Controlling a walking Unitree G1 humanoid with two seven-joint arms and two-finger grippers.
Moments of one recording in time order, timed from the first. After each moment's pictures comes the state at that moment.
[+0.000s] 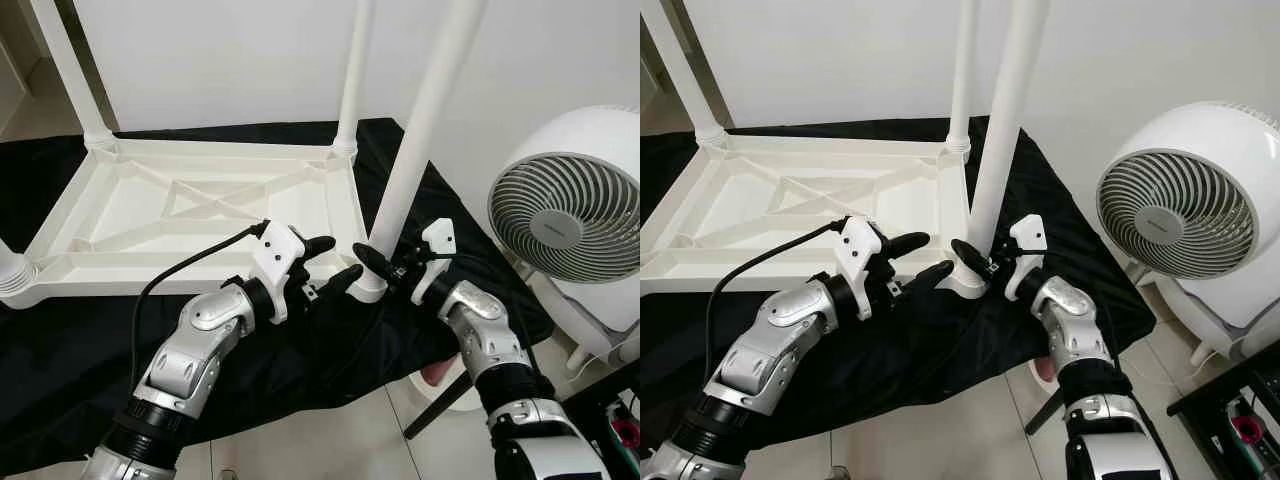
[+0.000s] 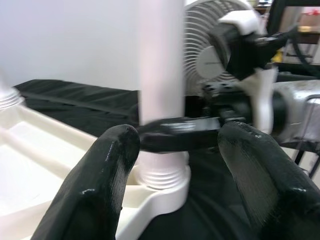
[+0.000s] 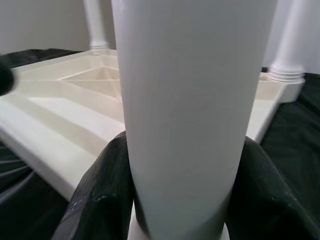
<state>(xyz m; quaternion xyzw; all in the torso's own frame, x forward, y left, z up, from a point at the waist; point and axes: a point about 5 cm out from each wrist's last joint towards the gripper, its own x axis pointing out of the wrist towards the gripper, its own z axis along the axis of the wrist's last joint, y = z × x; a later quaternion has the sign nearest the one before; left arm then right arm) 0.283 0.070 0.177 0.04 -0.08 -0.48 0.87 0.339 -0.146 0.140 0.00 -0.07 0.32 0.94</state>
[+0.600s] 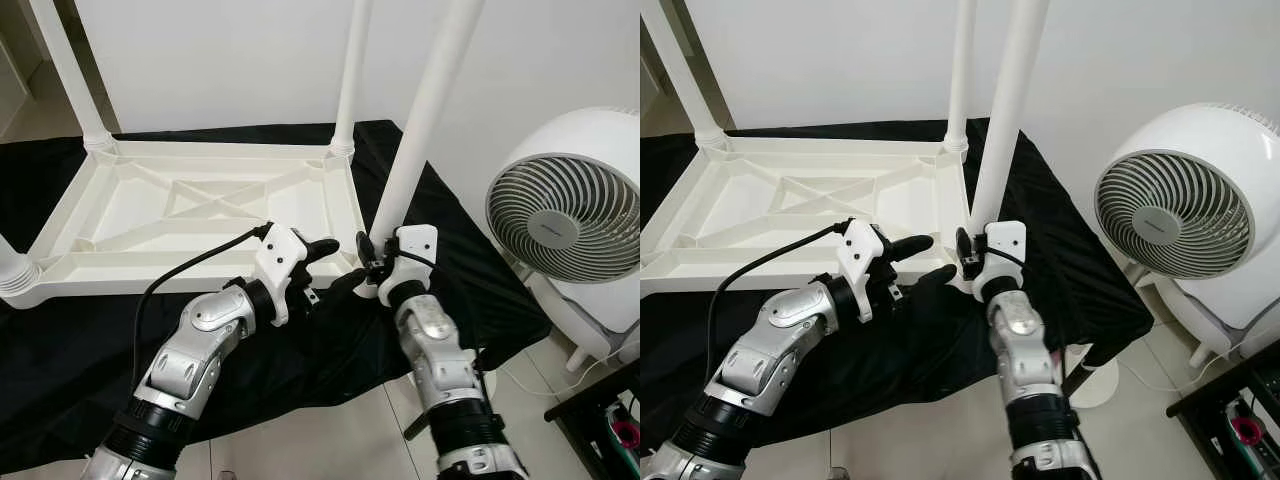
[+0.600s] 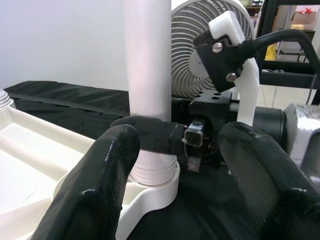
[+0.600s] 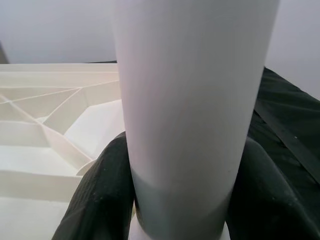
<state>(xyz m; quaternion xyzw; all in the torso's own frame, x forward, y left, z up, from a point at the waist) 0.283 0.069 0.177 0.04 -0.08 -0.48 0.87 0.320 -0.106 0.141 0.05 -0.07 0.06 0.99</state>
